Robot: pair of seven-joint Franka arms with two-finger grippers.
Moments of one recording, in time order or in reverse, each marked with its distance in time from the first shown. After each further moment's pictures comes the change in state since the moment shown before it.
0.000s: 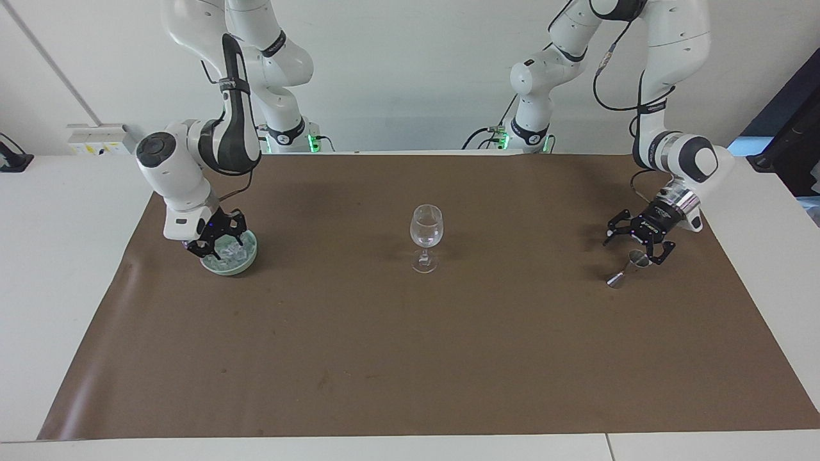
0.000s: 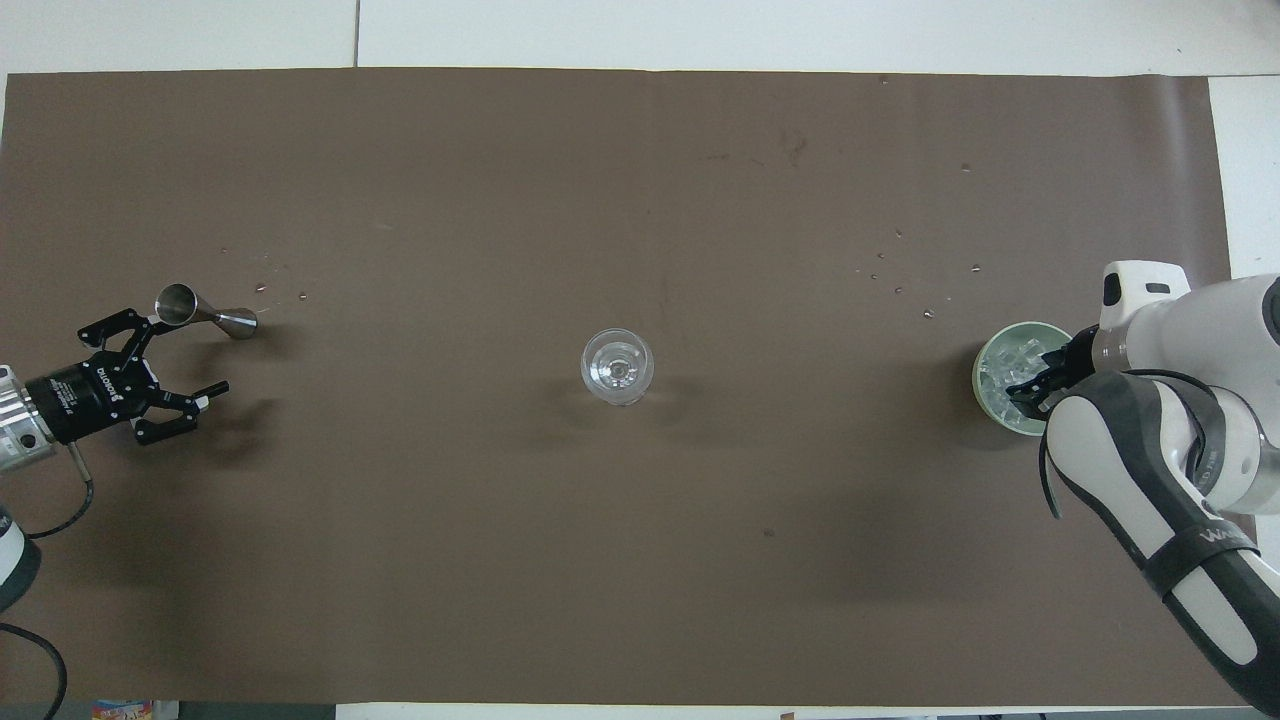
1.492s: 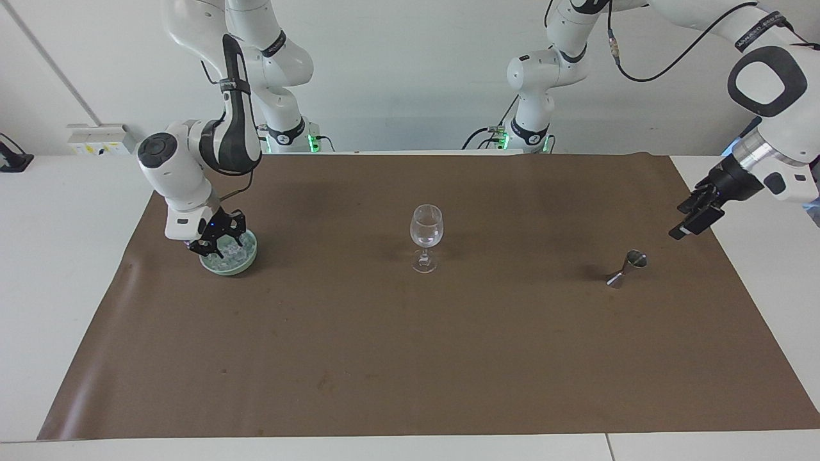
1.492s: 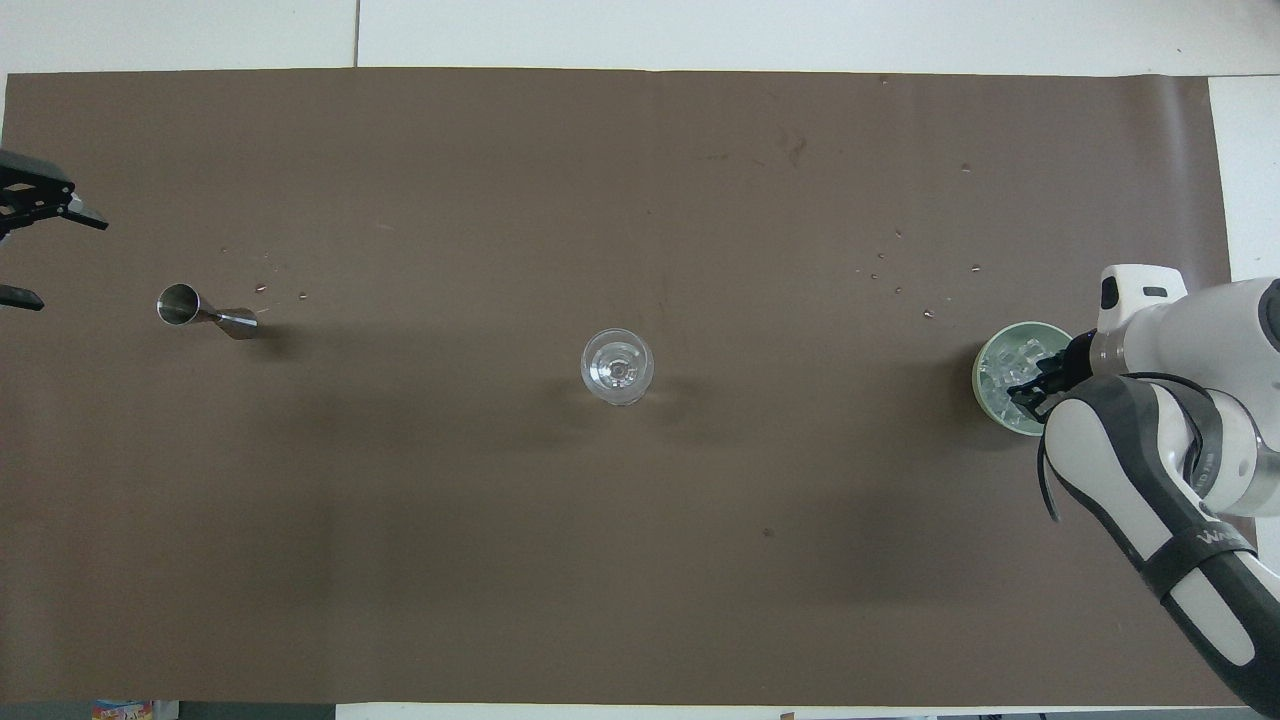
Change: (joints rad) left arm -0.307 -0.055 -0.005 0.706 1.024 -0.368 0.132; right arm 0.000 -0.001 0.000 -0.009 0.000 0.002 0.000
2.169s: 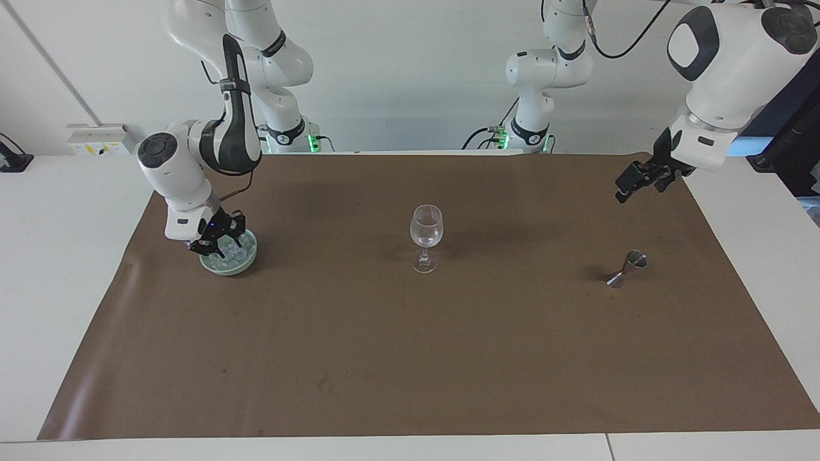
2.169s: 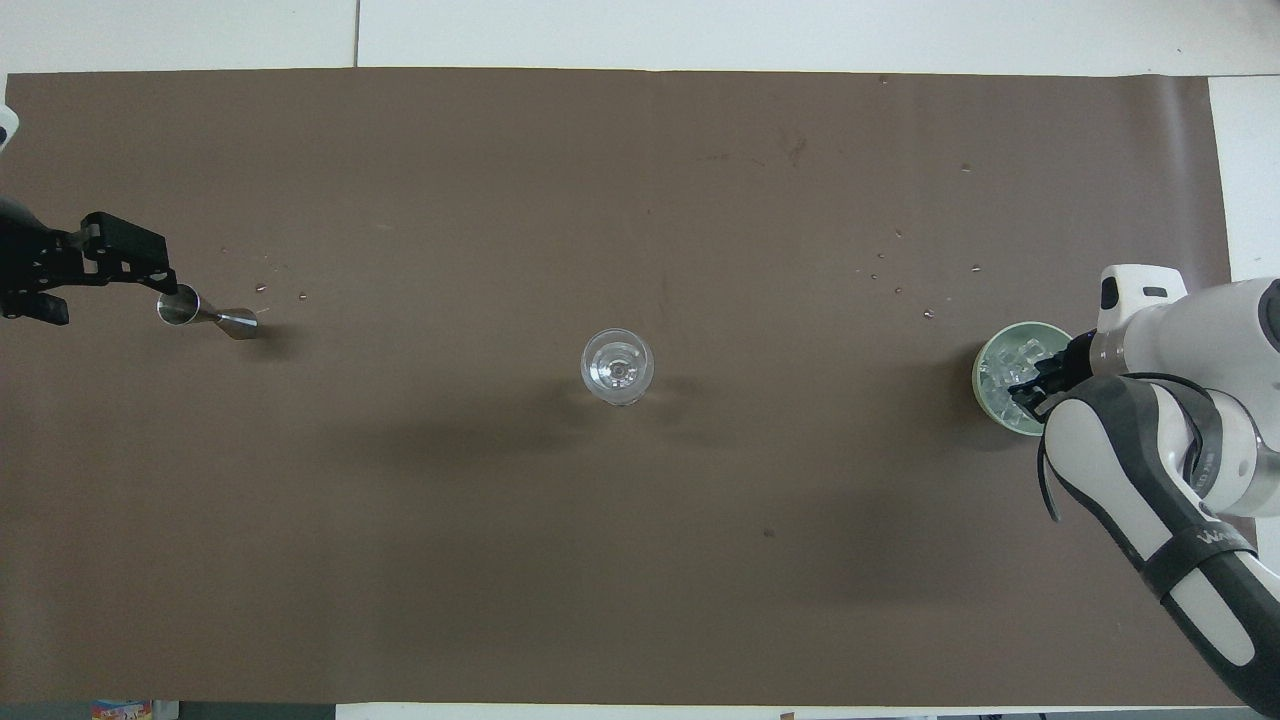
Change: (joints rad) left arm -0.183 -0.107 -0.002 -0.046 0.173 -0.091 0.342; right arm 0.000 0.000 0.000 0.000 0.000 0.000 0.000
